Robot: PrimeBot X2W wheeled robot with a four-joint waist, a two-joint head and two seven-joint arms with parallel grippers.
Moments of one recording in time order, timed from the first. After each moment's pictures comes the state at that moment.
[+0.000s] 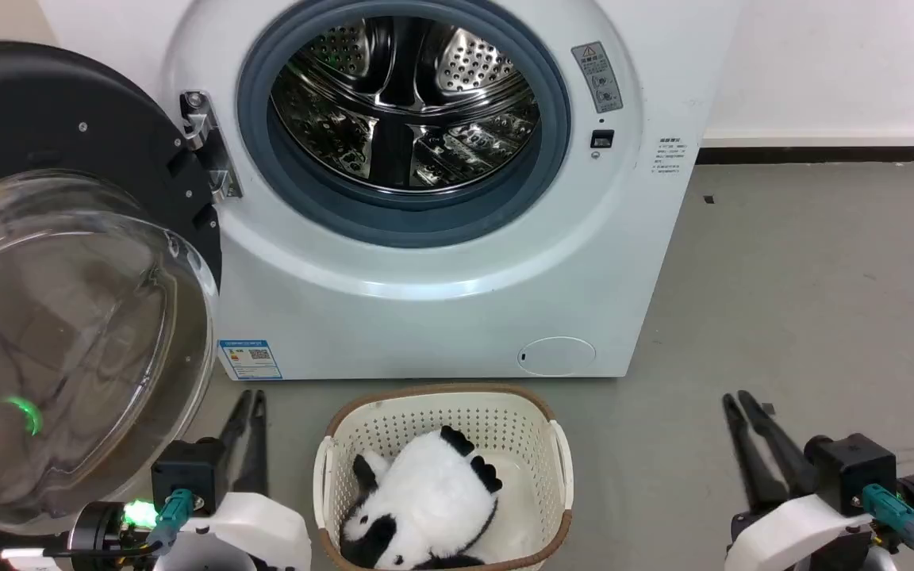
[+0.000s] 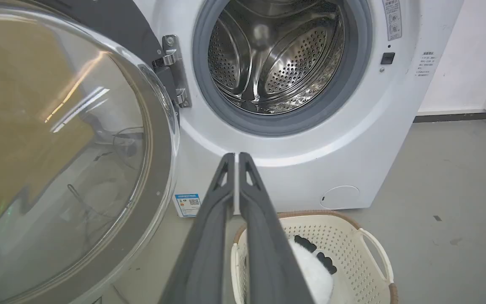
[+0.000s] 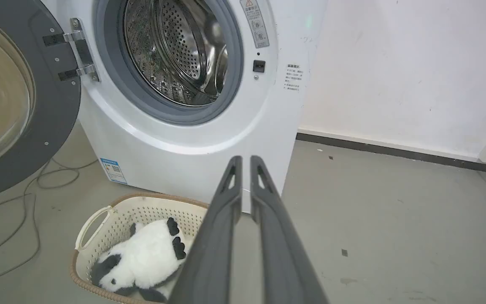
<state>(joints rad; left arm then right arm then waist) 0.01 0.05 0.00 0.00 0.00 0.00 0.00 0.01 -0.05 0.00 0.00 0.01 0.13 0.00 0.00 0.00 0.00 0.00</state>
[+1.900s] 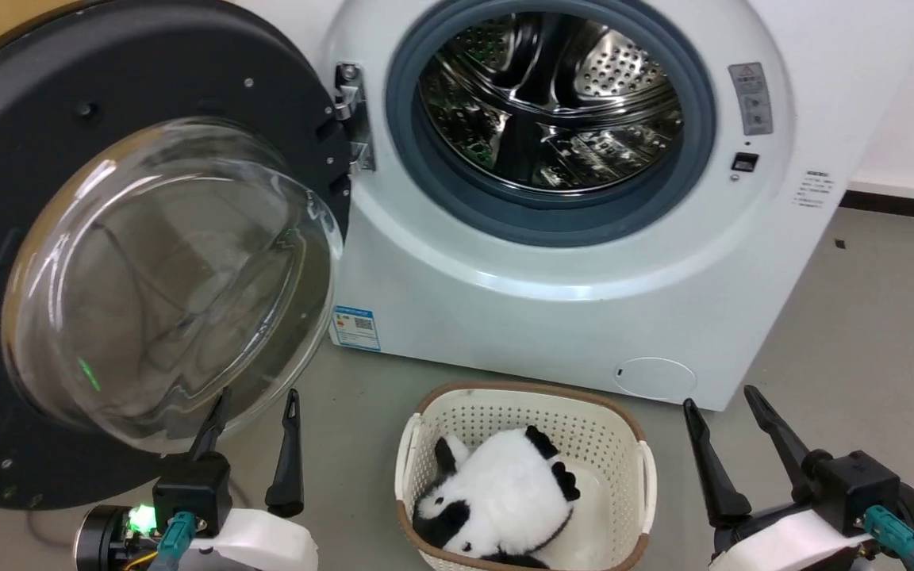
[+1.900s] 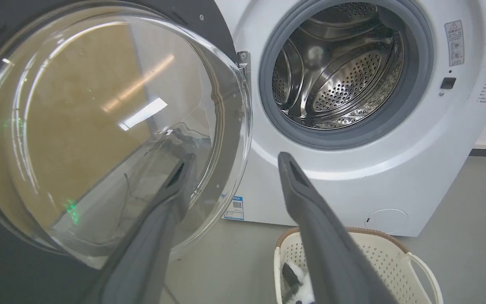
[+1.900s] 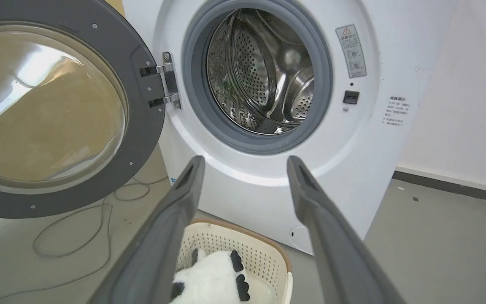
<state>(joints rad) 0.02 0.05 -0.02 0.00 -0.01 0.01 -0.11 0.03 -0.05 0.05 0.01 0.09 0.13 -0.11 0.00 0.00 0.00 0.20</state>
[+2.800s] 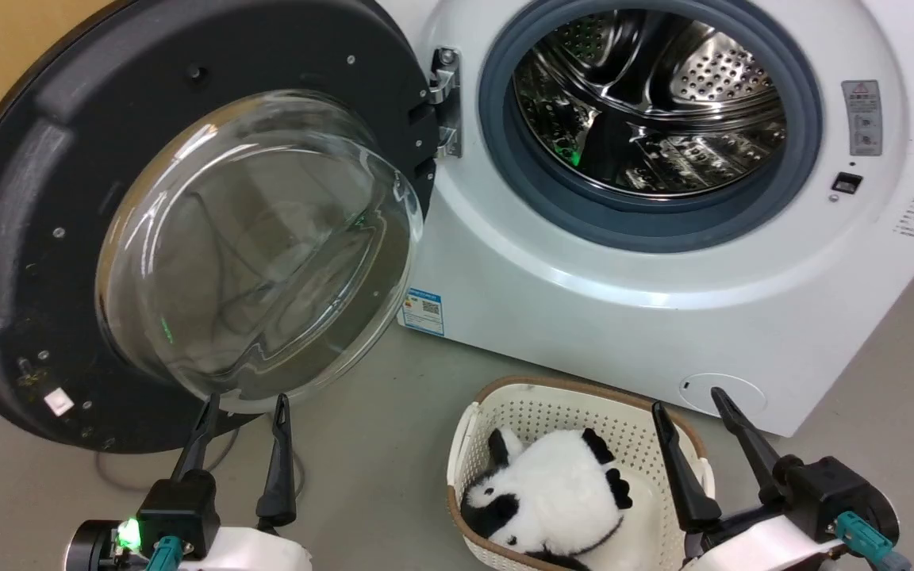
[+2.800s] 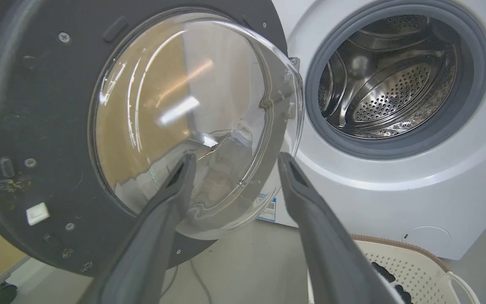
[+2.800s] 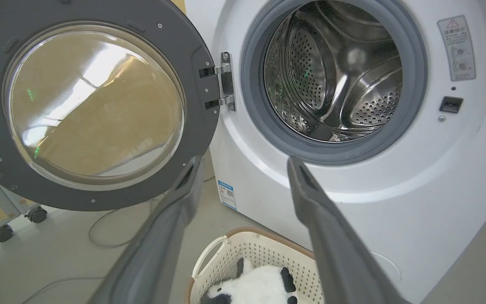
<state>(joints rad) 0.06 0.05 -0.01 -0.03 -0.02 0.01 -0.16 0.01 -0.06 0.13 0.05 0.13 0.13 -0.16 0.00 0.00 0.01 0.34</state>
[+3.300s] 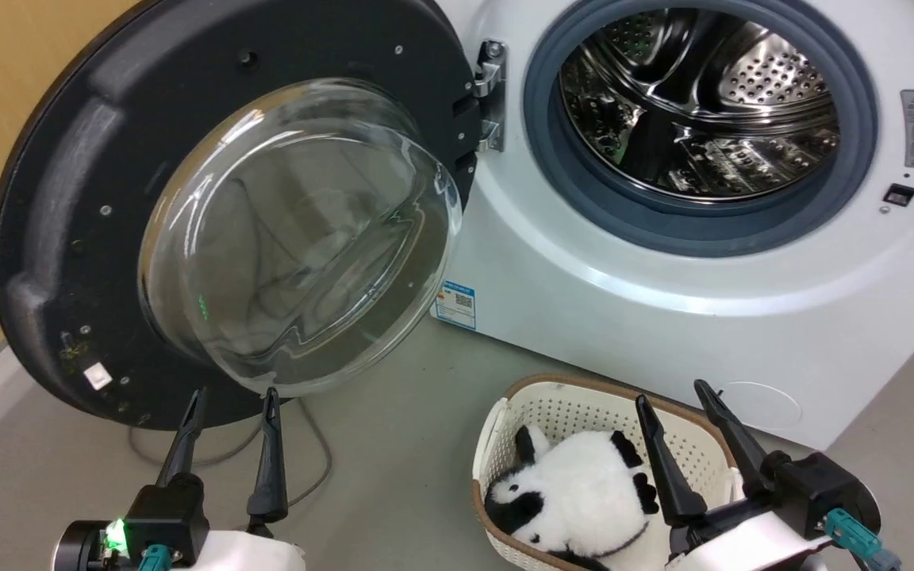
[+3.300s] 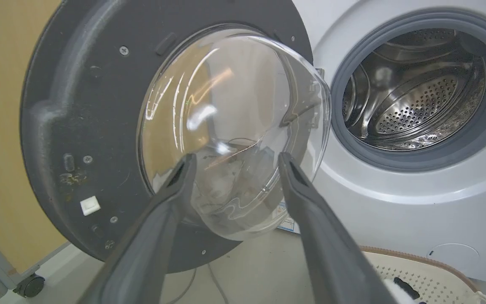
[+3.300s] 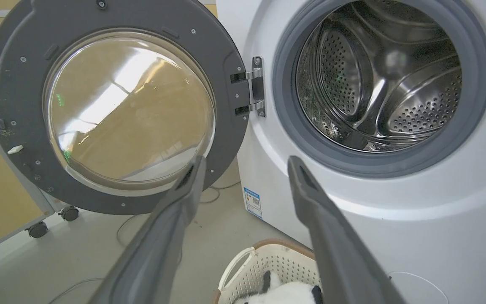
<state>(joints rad) 0.07 0.05 0.00 -0.06 -0.02 0.02 -0.19 -0.01 -0.06 0.17 0.06 0.16 0.13 -0.19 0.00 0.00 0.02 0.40</state>
